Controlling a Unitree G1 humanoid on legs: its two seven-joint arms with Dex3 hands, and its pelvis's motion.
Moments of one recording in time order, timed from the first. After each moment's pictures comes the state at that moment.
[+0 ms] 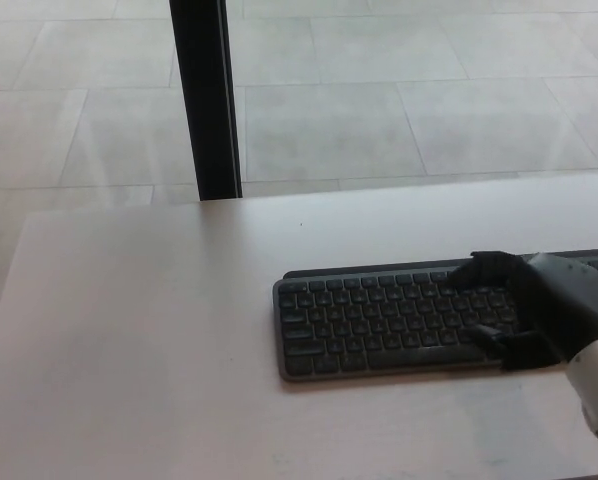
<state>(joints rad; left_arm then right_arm) -0.24 0.64 0.67 1.26 -0.28 -0.03 0.10 -0.46 -0.64 0.54 0.16 -0.38 0.18 -0.18</state>
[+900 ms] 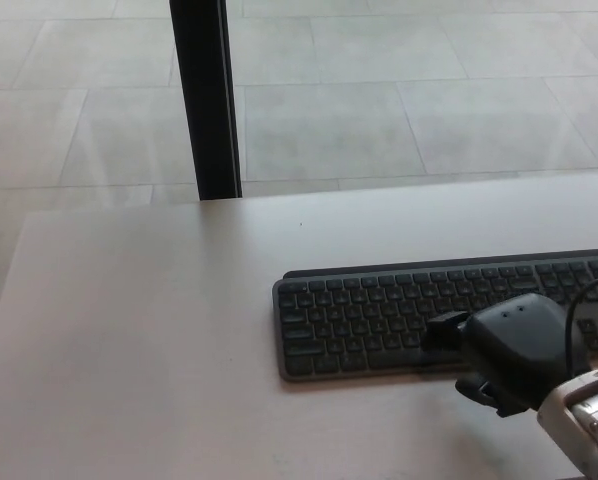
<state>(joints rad) -0.26 0.64 0.67 1.26 -0.29 -0.03 0.10 -0.53 -0.68 0.82 0.33 -0.72 0.05 -0.30</state>
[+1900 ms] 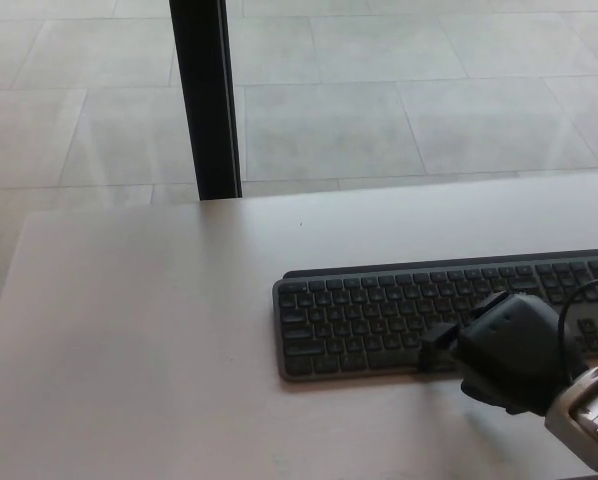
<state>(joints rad) -0.28 0.65 0.65 1.26 -0.30 -0.04 0.11 -0.55 -0.66 0.76 0.46 -0.96 -0.14 -0.37</state>
